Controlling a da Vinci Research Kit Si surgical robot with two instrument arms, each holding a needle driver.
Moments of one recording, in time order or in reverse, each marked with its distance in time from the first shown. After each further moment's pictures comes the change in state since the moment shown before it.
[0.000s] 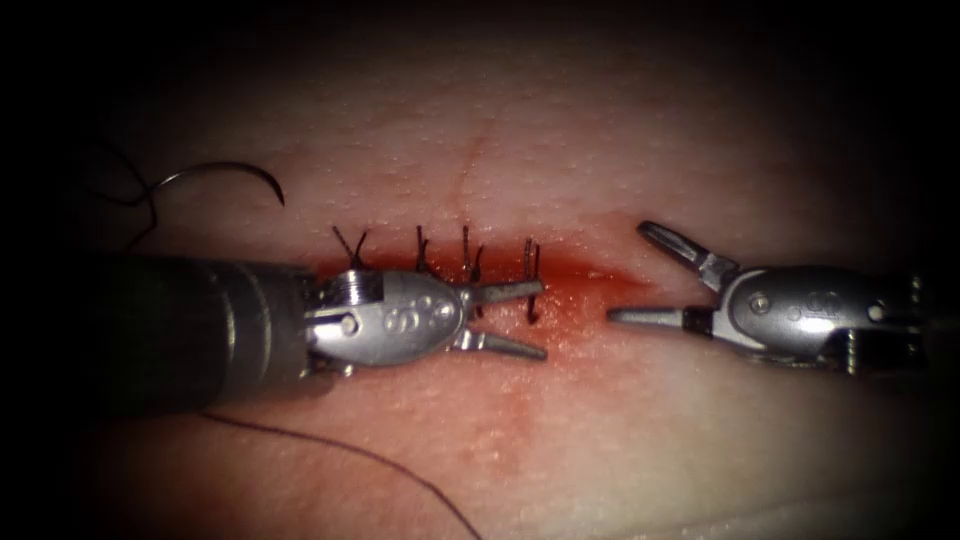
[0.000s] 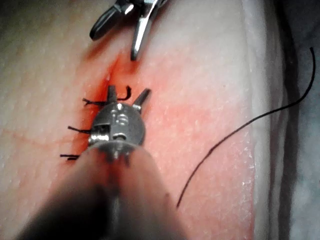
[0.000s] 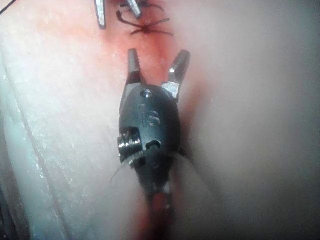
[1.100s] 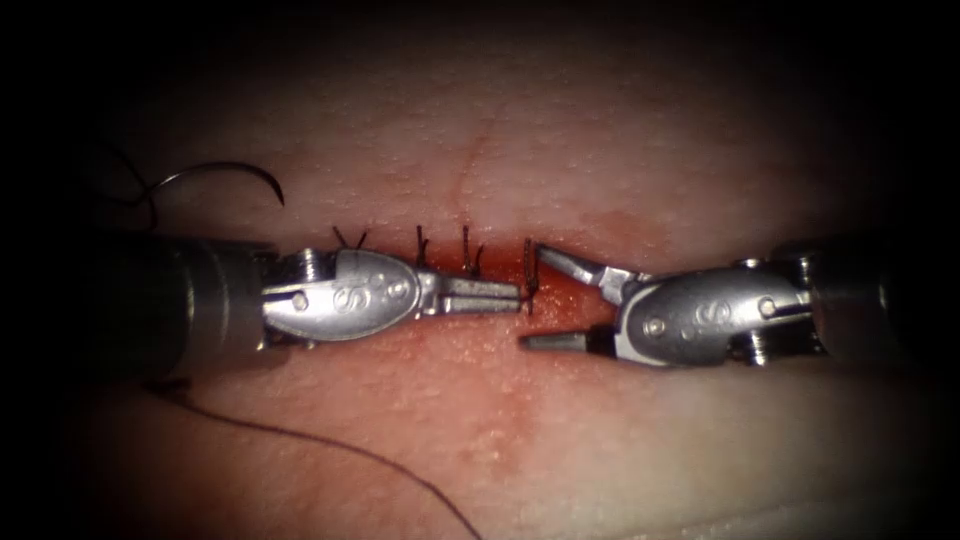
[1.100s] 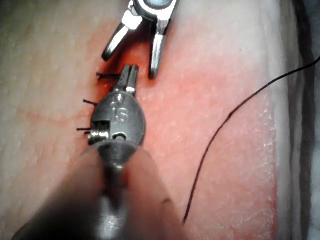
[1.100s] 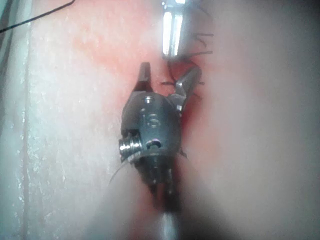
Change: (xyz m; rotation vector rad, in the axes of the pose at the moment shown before) right arm 0.002 -0.005 0.005 0.050 0.088 -0.273; left arm -0.001 -0.002 -0.002 -0.084 0.212 0.077
